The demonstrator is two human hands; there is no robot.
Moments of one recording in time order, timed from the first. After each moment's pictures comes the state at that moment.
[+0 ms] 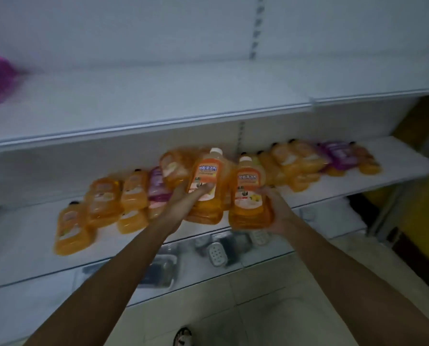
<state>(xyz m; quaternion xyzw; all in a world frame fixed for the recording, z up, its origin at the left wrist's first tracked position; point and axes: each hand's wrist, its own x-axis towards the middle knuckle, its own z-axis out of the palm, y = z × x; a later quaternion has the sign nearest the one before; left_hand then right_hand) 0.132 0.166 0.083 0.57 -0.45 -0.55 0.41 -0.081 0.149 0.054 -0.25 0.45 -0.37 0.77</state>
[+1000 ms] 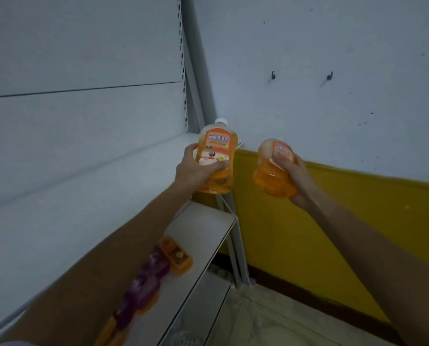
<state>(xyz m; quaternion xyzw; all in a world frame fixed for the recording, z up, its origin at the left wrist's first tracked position) -0.532 -0.080 0.254 0.29 -0.74 -0.51 0.33 -0.696 0.072 0.232 -0.23 0.57 -0.74 0.28</state>
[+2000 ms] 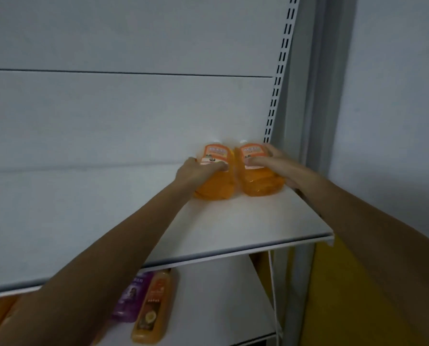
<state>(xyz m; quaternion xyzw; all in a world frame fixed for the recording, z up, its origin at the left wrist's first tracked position) -0.726 -0.316 0.237 0.68 -0.50 -0.35 0.40 -0.922 -0.368 0.239 -0.62 0.56 -0.35 0.42</state>
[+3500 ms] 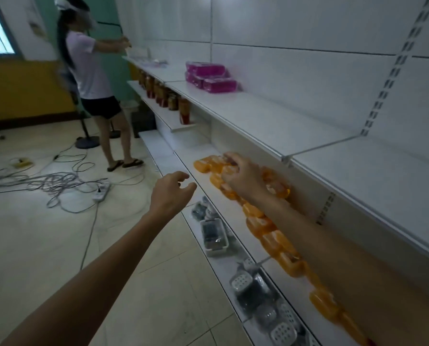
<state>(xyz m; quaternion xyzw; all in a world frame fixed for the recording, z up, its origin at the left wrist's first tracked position) -0.198 0.243 0.169 0.91 -0.07 0.11 0.39 -0.203 0.066 0.181 -0.90 -0.04 -0.18 0.39</state>
